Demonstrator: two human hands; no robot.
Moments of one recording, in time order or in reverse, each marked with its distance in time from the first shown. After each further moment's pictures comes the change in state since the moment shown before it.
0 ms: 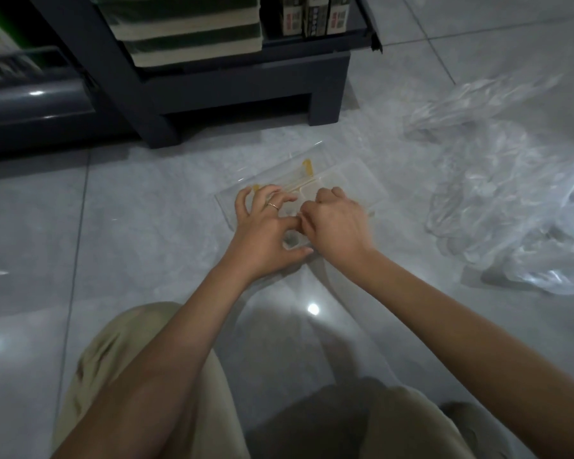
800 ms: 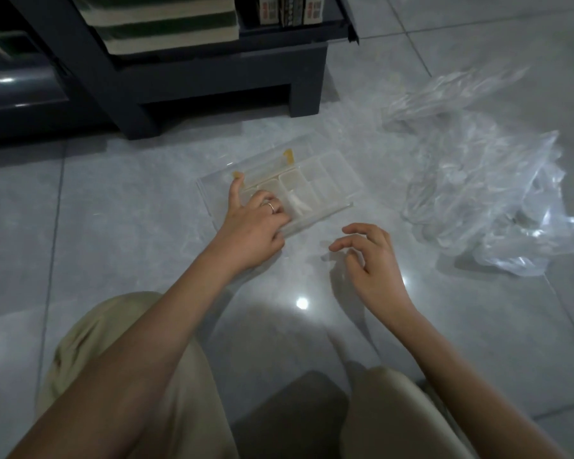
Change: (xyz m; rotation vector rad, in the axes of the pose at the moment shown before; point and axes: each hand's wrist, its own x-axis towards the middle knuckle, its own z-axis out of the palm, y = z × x) left_hand 0.002 0.007 0.006 0.265 -0.164 0.125; right_hand -0.109 0.045 -0.003 0.647 0.069 0.352
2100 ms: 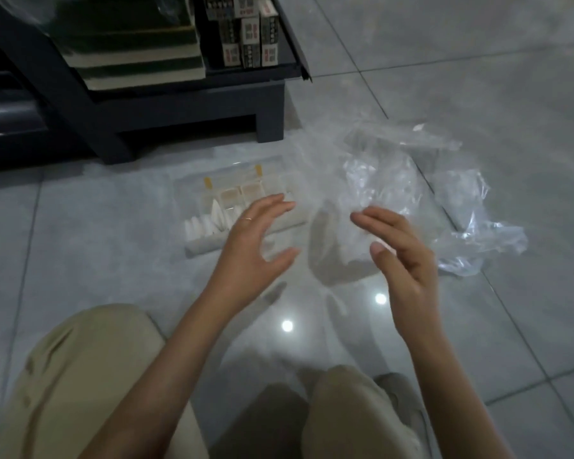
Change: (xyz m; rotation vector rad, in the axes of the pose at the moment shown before) left_hand -0.018 0.085 -0.062 -0.889 0.309 -0.160; right_hand -0.032 -0.048 -0.097 0.473 0.206 -0.181
